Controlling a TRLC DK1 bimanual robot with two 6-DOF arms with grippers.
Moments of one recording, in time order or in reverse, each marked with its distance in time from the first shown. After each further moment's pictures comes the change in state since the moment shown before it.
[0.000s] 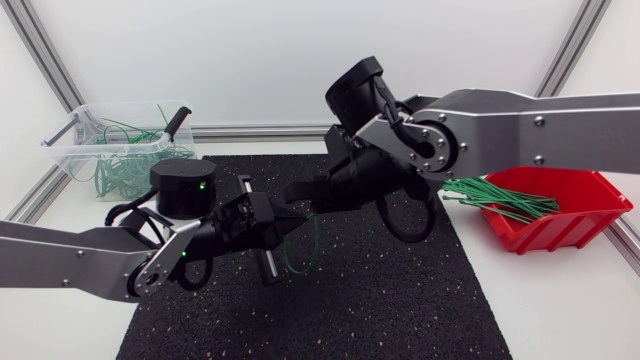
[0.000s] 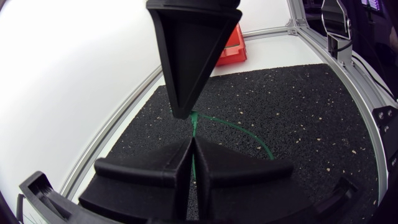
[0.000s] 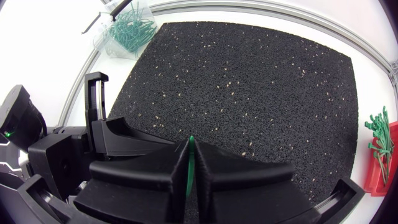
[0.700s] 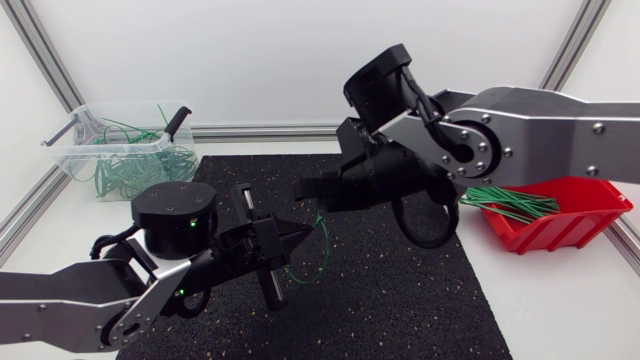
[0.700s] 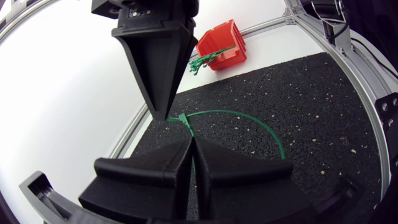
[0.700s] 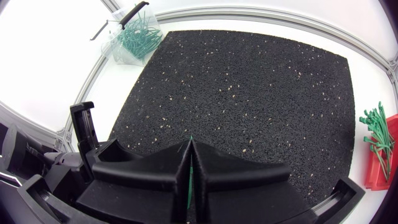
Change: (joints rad) left arm -0.169 -0.143 -0.111 0.045 -0.220 0.058; right arm -0.004 -0.104 -0.060 0.021 -0.001 0.016
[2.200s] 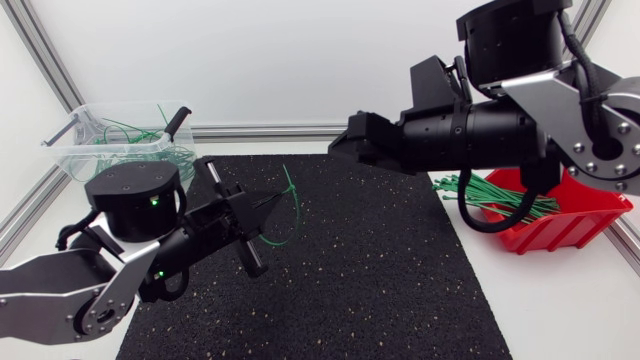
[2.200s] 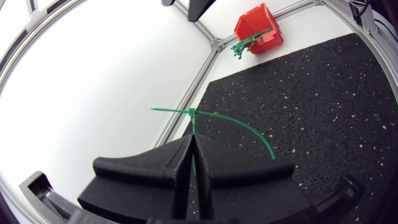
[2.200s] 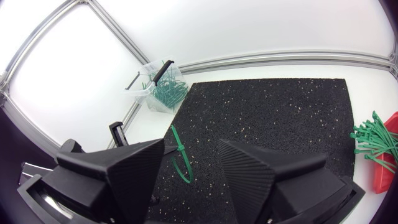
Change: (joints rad) left arm 0.113 -0.101 0.013 -0.022 -0.133 0.117; right arm -0.127 -0.266 -0.109 0.166 -0.158 0.063
